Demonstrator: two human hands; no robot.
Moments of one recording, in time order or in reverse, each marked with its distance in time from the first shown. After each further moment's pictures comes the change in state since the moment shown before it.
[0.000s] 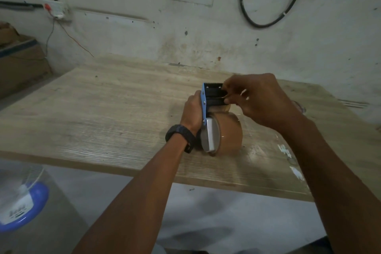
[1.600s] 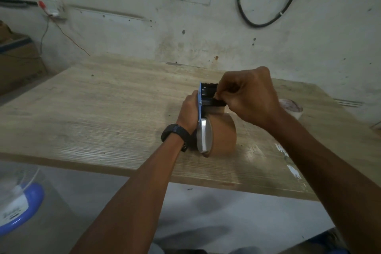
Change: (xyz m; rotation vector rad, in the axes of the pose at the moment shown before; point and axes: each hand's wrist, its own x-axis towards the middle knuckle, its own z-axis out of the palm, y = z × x) left_hand 0.008 -0.007 -0.008 0.004 -0.062 0.037; right_hand 0.009 -0.015 0.009 0.015 0.171 -0.068
